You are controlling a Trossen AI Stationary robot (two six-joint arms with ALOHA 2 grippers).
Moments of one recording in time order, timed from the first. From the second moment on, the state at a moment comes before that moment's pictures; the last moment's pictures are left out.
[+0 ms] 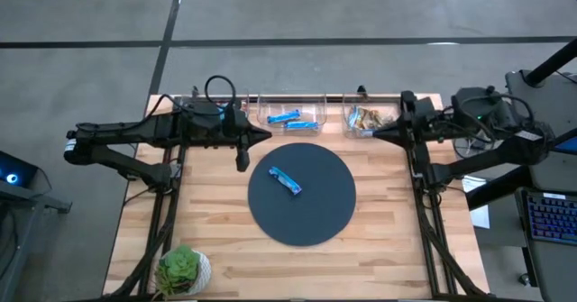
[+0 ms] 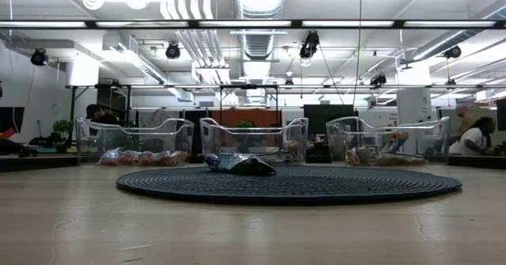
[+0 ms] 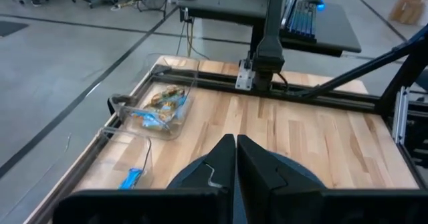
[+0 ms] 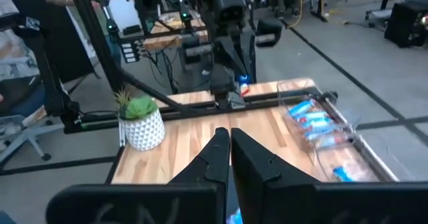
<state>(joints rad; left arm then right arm) 0.04 1.12 1.22 -0.39 -0.15 -0.09 0.07 0.92 1.42 -0.72 0.04 0.18</state>
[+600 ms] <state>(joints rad) 0.08 1.23 1.25 -0.34 0.04 0.00 0.07 0.88 1.35 -0.70 0.06 0.21</state>
